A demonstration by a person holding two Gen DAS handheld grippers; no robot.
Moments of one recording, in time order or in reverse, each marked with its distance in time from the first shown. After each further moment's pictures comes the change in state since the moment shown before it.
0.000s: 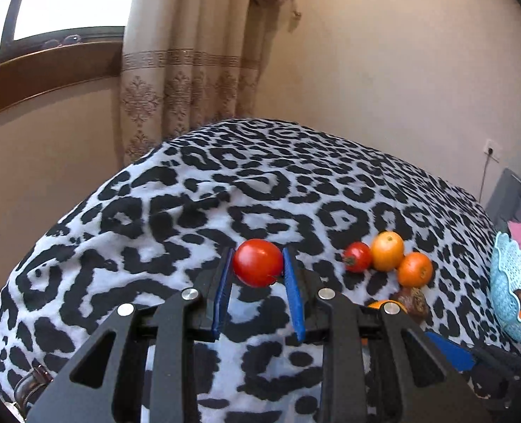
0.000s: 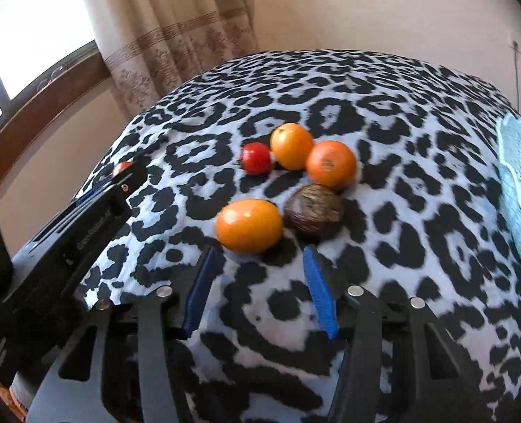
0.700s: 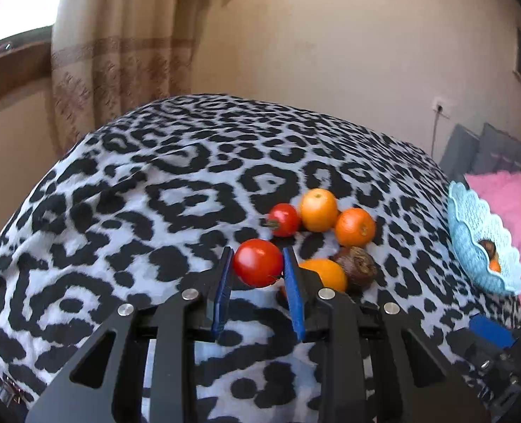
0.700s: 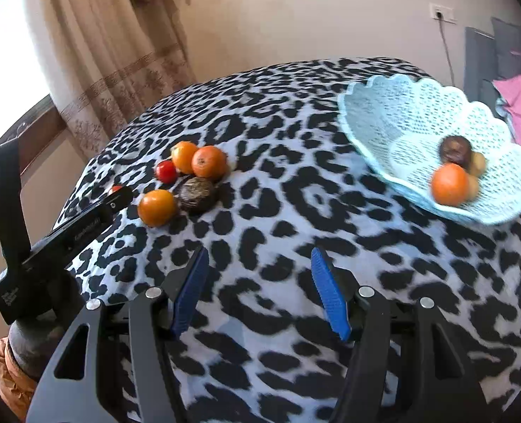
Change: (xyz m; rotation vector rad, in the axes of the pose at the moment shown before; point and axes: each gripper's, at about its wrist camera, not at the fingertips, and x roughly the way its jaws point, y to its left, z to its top) left arm 0.011 -0.036 -0.010 0.133 0.114 -0.215; right arm -0.077 -0.069 -0.049 0.200 -0.104 -0.138
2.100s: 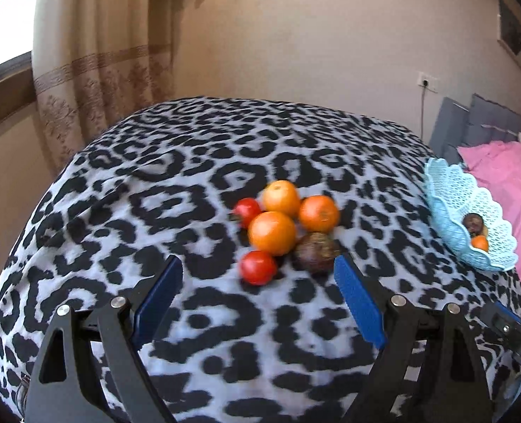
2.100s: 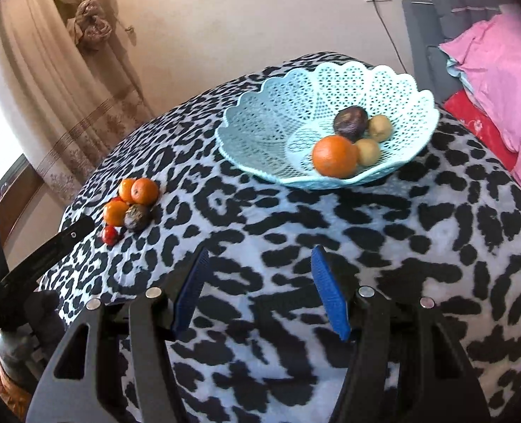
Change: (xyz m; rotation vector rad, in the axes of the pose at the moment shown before) left arm -0.017 -0.032 0.001 0.120 0.044 0.003; right arm -0.045 -0.084 -0.027 0.219 -0.087 -0.062
